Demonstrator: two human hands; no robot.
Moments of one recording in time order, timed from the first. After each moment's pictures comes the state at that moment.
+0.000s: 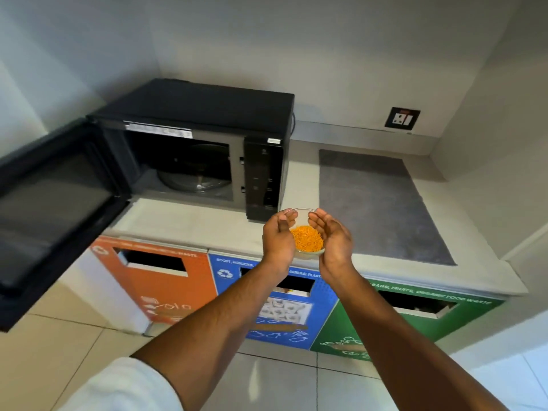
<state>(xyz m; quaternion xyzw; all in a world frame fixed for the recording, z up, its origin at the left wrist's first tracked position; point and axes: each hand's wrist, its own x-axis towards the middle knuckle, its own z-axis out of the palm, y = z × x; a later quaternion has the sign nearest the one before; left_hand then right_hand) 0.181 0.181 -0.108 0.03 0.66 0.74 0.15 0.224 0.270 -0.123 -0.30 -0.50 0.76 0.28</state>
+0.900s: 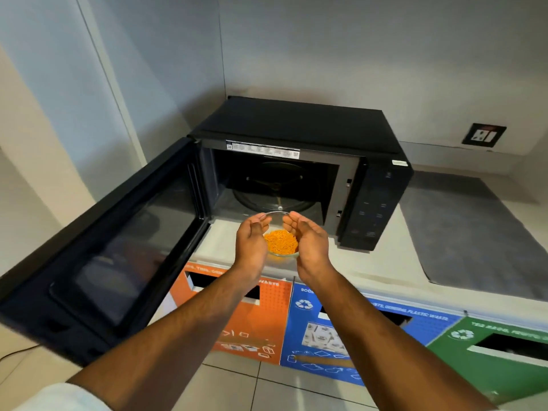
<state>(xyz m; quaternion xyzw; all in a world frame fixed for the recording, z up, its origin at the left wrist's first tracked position) -0.022 -0.056 -0.136 0.02 0.64 0.76 0.08 0.022 0.042 -0.133 -0.26 -0.51 0.79 0.21</state>
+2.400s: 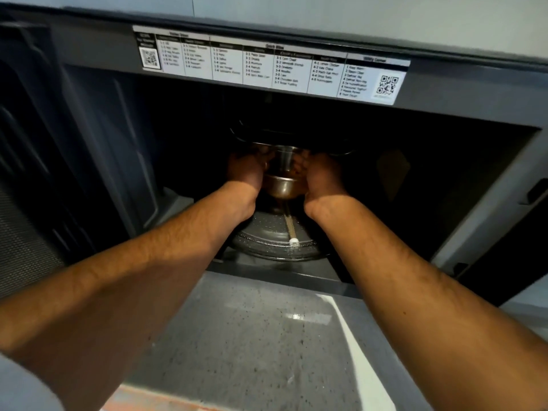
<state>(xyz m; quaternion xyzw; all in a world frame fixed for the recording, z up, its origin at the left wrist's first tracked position) -0.355 0.086 -0.217 0.05 0.59 0.80 0.10 -0.294 0.172 -0.199 -0.24 -0.50 0.79 0.24</state>
